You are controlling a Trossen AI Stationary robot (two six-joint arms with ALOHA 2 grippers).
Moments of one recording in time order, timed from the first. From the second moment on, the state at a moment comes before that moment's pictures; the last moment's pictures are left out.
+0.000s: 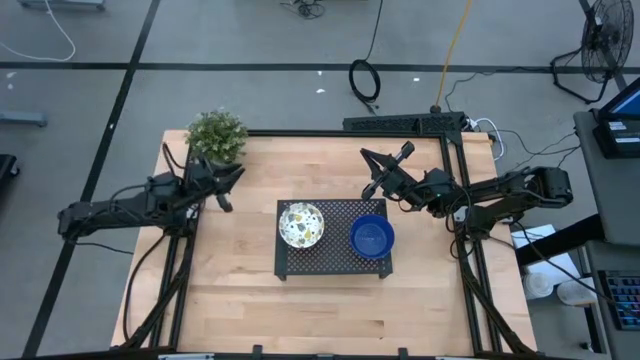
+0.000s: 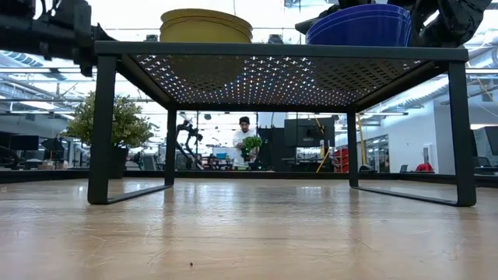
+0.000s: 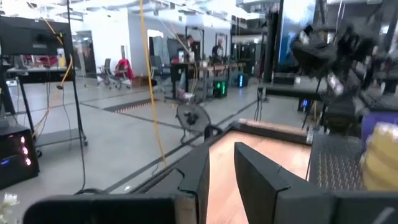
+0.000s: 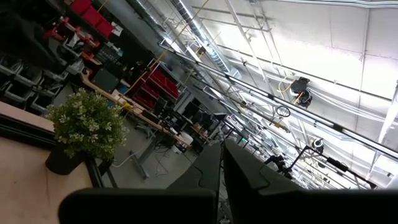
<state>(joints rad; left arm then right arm) 0.17 0.25 0.19 0.17 -0.34 0.01 -0.10 1.32 0.51 1.22 0.47 -0.87</state>
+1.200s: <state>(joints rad) 0.17 0.25 0.01 0.21 -0.15 0.03 -0.10 1.32 0.51 1.21 0.47 -0.87</state>
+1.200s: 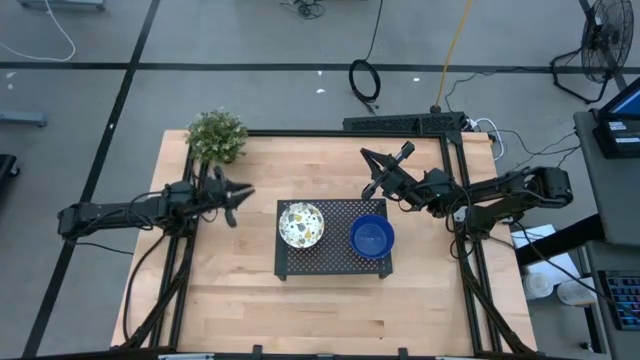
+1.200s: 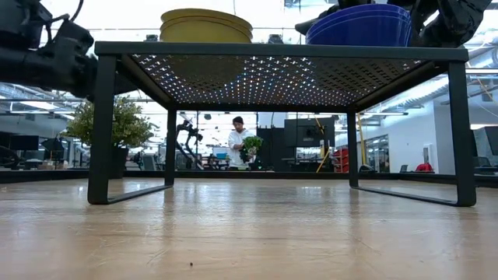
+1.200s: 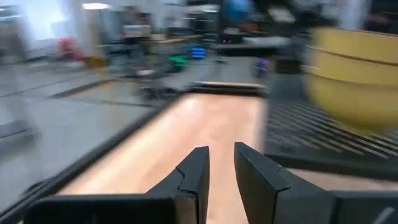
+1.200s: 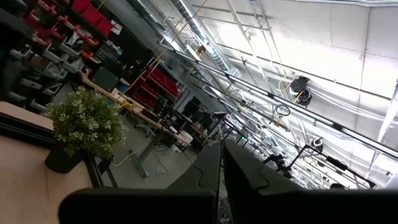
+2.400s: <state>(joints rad) 0.24 0.25 0.02 0.13 -0.26 -0.01 -0.10 1.32 0.55 1.04 0.28 -0.57</state>
